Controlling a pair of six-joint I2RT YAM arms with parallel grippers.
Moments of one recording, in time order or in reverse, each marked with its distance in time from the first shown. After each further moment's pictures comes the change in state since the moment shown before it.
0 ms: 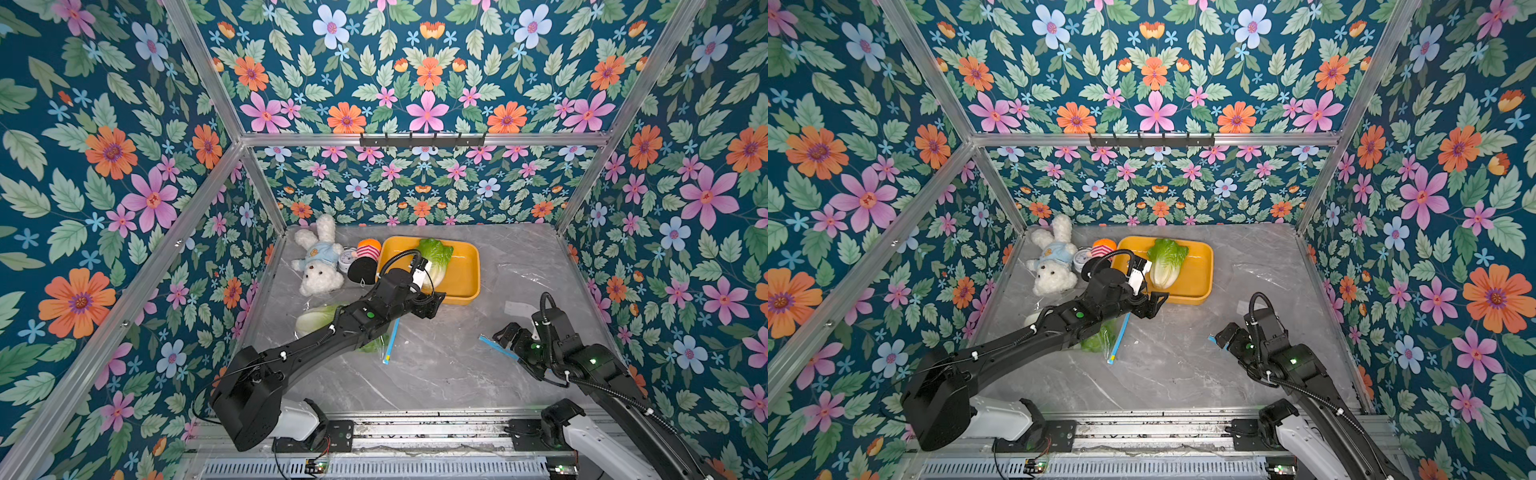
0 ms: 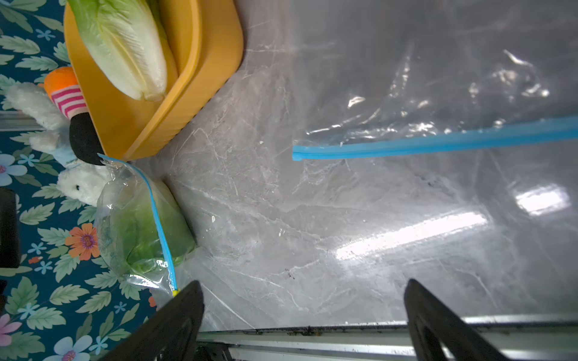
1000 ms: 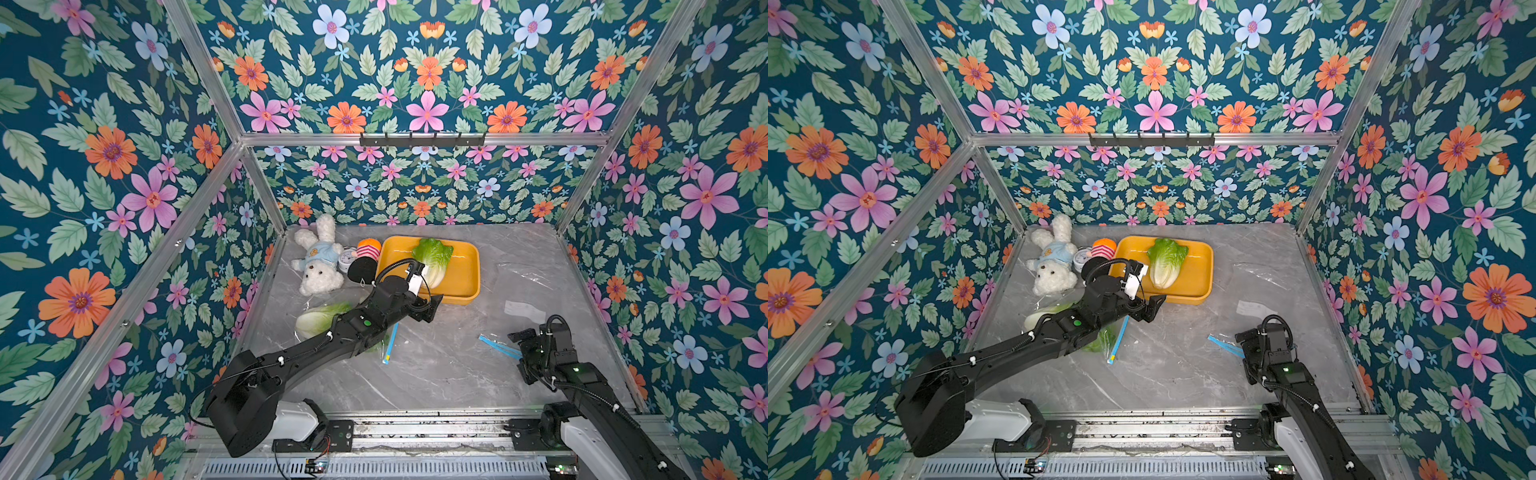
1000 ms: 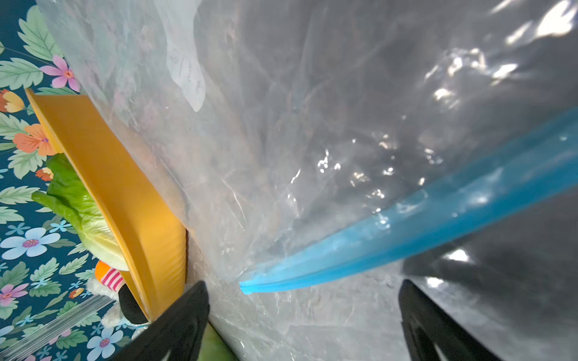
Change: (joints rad) left arm -0.010 -0.040 -0.093 0.105 -0.079 0.078; right arm -0.280 0.001 -0.375 0.454 -0.016 0.303
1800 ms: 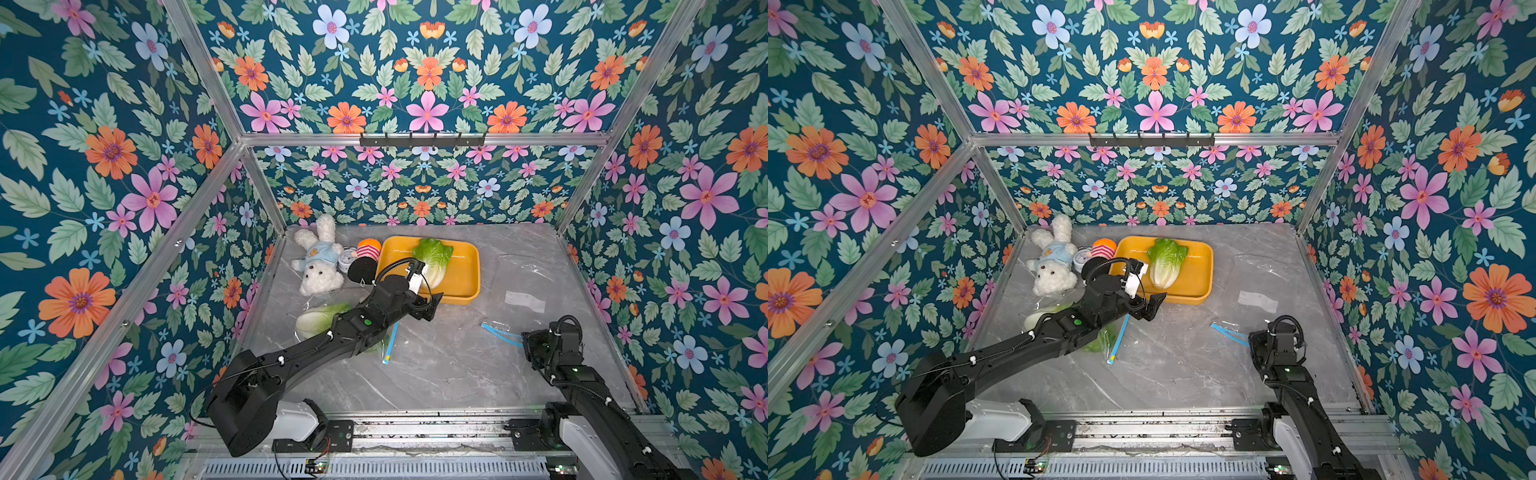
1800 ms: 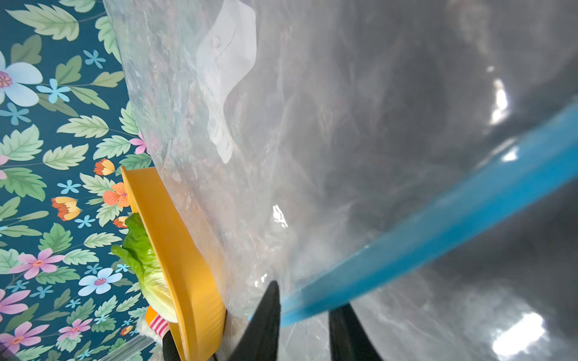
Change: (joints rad) left arm 0.000 0.002 0.012 -0.002 -0.024 0.020; right arm -0.140 0.087 -0.067 0.307 0.043 -0.023
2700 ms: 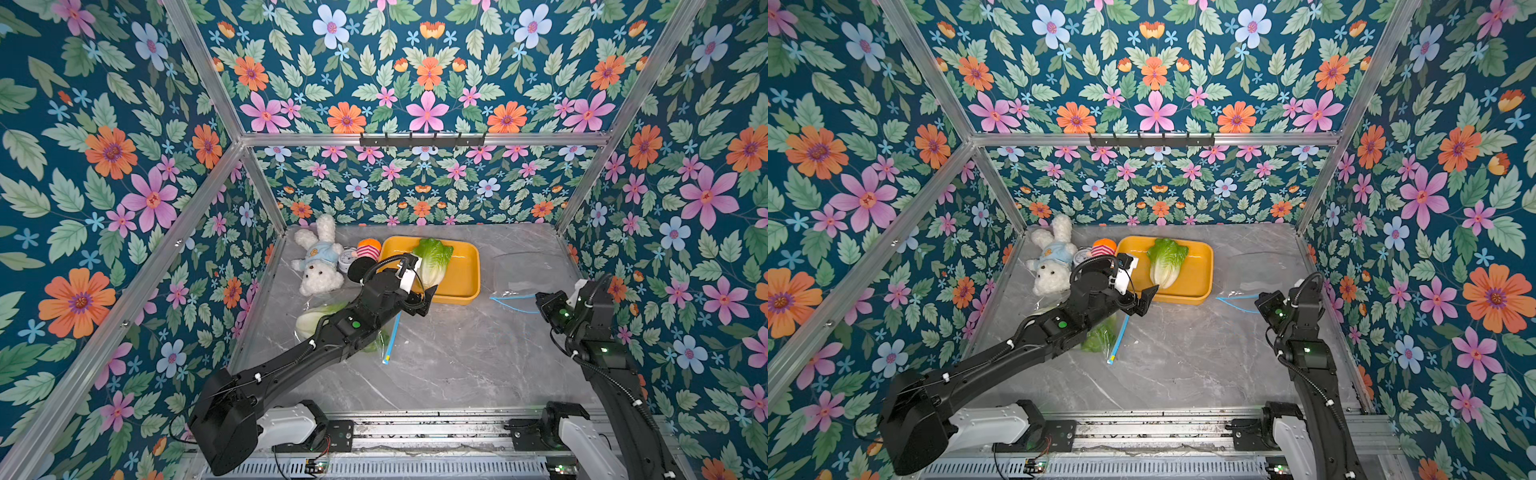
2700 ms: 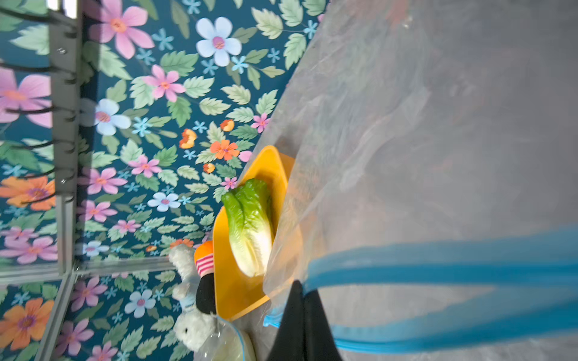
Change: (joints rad) left arm 0.007 -0.139 0.022 -0.072 -0.069 0.065; right arm -0.053 -0.021 0.506 -0.262 -0.103 -0.452
